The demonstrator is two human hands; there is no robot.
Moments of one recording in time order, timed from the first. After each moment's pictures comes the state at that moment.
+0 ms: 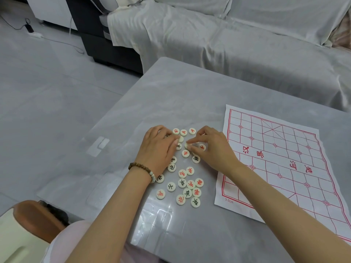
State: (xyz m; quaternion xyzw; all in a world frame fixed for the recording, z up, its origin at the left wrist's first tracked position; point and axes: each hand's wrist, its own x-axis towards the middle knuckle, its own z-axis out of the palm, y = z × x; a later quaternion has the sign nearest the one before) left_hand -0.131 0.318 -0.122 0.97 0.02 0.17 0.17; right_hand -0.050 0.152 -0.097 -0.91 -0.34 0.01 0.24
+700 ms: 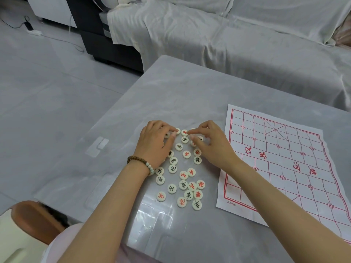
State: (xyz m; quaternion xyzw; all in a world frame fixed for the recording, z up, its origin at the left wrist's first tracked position) left_hand -0.118 0.330 -0.114 0.95 0.07 0.16 0.27; right_hand -0.040 0.160 -0.102 -0.89 -0.29 0.05 0.35
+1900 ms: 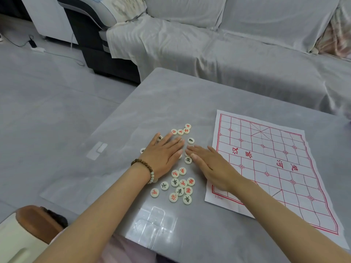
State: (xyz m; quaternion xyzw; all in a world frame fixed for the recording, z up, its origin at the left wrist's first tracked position) left_hand -0.132 0.302 -0.102 0.99 -0.05 -0.06 0.09; right_hand -0.082 0.111 -0.091 -0.88 -0.38 0.16 0.22
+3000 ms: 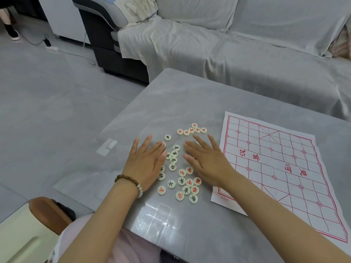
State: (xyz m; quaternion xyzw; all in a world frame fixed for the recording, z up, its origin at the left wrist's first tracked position) left_hand -0.182 0.322 -0.103 0.99 0.09 0.01 0.12; right_hand -0.078 0.143 -0.095 -0.89 -0.45 0.06 0.05
